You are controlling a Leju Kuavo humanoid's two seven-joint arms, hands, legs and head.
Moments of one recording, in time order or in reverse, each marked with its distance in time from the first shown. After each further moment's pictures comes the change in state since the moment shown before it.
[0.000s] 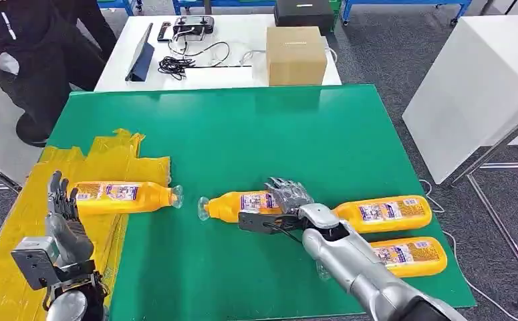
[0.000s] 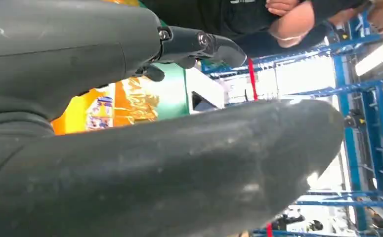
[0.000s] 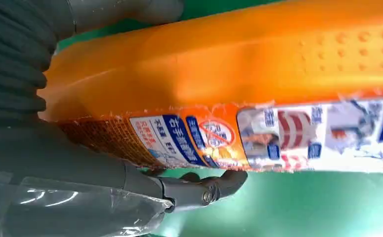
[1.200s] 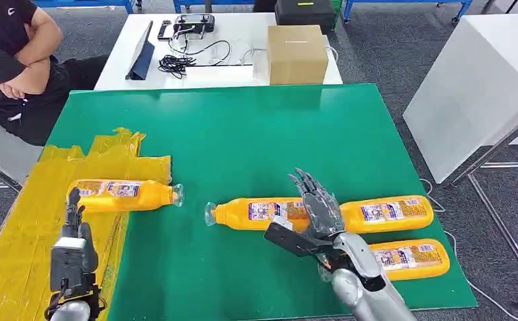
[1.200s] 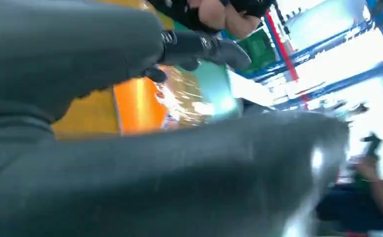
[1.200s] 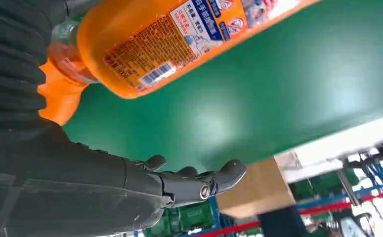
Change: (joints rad) left arm 0.028 0.066 0.007 0.106 -0.145 0.049 0.018; right arm 0.394 -0.126 -0.256 -0.604 0.016 -0.299 -0.063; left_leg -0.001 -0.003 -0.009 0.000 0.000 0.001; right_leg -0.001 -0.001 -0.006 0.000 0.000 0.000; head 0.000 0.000
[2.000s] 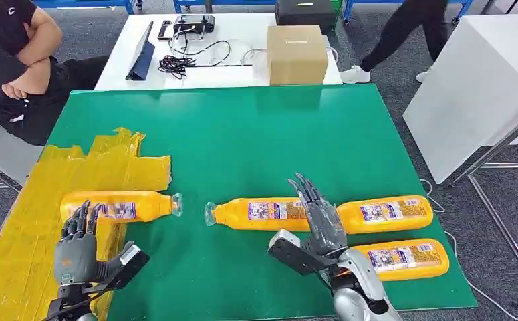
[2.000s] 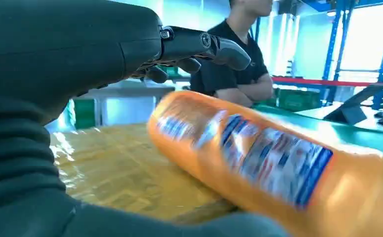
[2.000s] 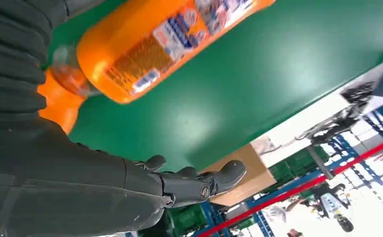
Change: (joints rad) left arm -0.008 0.107 -0.035 0.176 -1.008 0.329 0.420; right arm 0.126 0.012 -0.024 -0.170 -0.074 -0.061 -0.053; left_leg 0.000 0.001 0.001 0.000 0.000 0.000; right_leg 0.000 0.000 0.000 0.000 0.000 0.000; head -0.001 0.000
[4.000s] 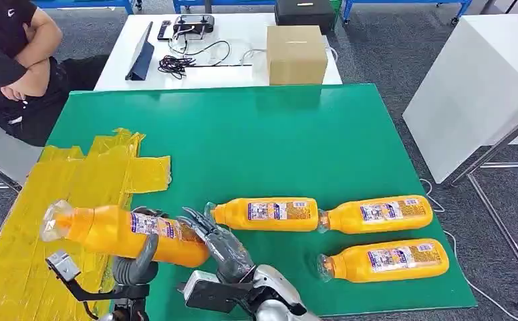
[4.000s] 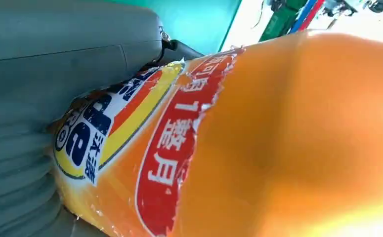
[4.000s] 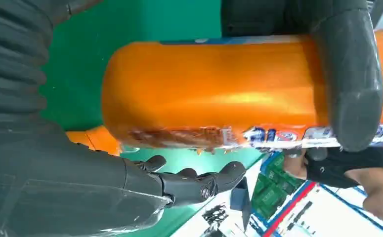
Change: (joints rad) left arm 0.087 -0.206 -0.226 -0.253 1.697 -0.711 -0.367; right arm -0.128 0.241 0.368 0.305 -0.323 -0.003 -0.256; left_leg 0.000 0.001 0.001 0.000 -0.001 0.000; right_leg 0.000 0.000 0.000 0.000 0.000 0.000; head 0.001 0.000
